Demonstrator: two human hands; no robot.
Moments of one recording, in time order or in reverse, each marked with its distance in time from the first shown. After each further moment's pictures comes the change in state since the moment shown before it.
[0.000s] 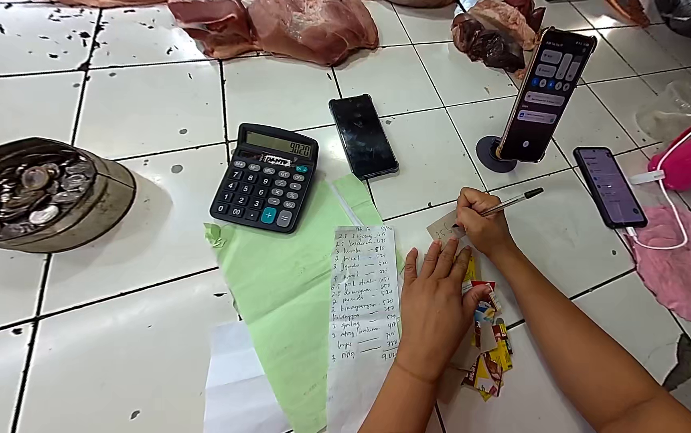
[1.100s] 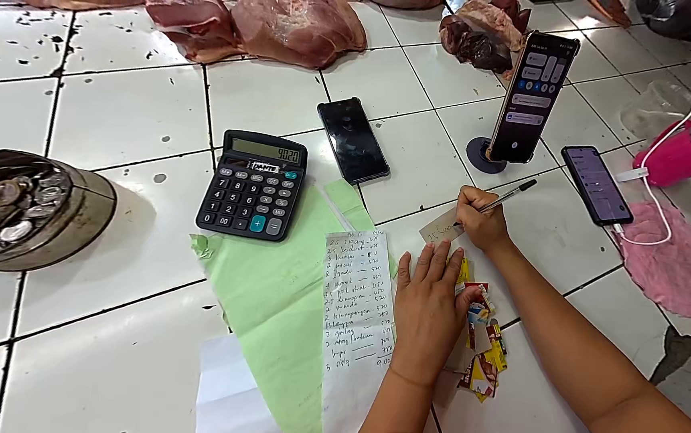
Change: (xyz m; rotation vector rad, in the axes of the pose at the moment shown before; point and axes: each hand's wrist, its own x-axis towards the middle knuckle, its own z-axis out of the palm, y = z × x) left_hand 0.000 0.000 -0.001 -0.012 -0.016 0.000; right_hand 0.004 0.004 -0.009 -0.081 0.080 0.012
